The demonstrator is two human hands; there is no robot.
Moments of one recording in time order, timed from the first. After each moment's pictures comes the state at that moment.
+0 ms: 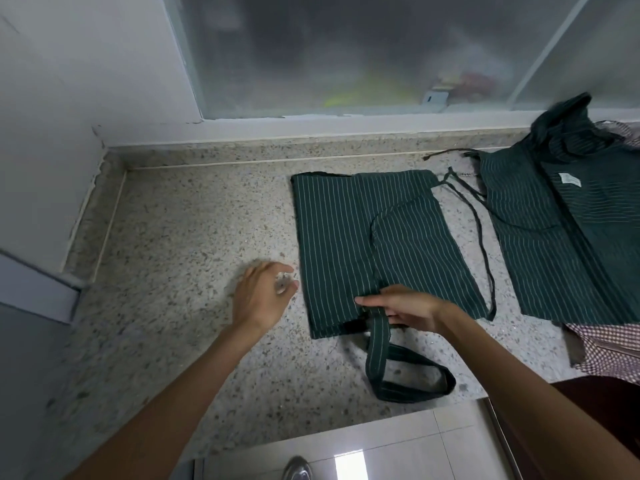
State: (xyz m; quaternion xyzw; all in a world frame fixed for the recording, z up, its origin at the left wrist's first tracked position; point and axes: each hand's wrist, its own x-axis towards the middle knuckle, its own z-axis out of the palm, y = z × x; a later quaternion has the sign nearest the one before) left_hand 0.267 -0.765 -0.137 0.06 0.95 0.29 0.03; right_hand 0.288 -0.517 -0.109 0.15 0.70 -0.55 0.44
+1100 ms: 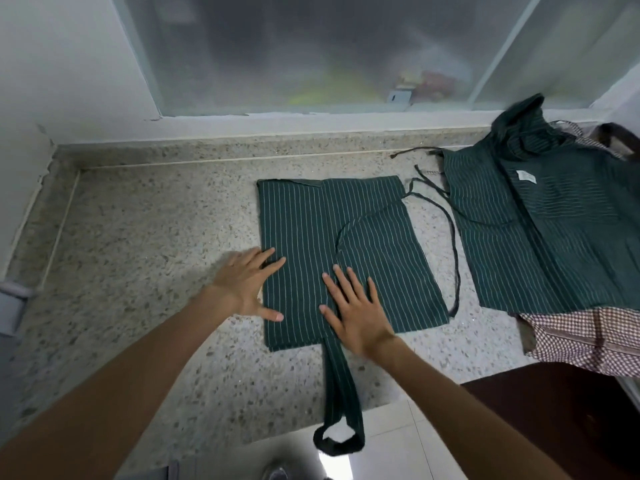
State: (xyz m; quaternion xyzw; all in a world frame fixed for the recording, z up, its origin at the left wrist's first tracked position) left_hand 0.223 -0.746 -0.128 0.28 0.92 -0.07 0.27; right_hand 0.319 -0.528 -0.156 -0.07 0.98 -0.02 0.18
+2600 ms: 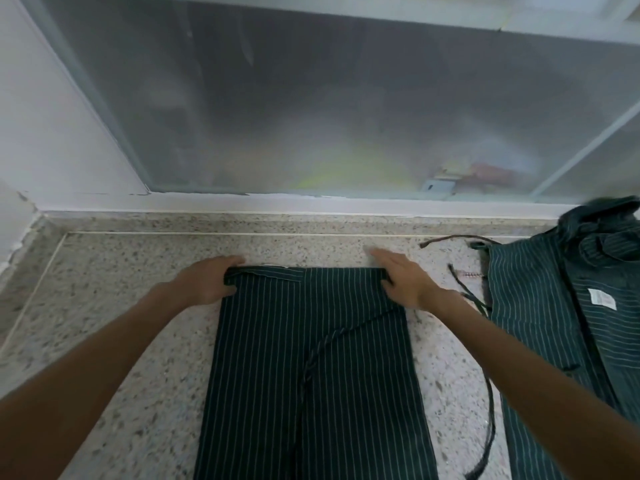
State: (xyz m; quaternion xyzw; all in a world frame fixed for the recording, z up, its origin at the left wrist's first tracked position) left_hand 0.031 -0.760 -0.117 0.07 0.95 0.18 0.26; right_hand 0.033 -0.399 -0.112 -0.12 0.96 -0.11 0.21
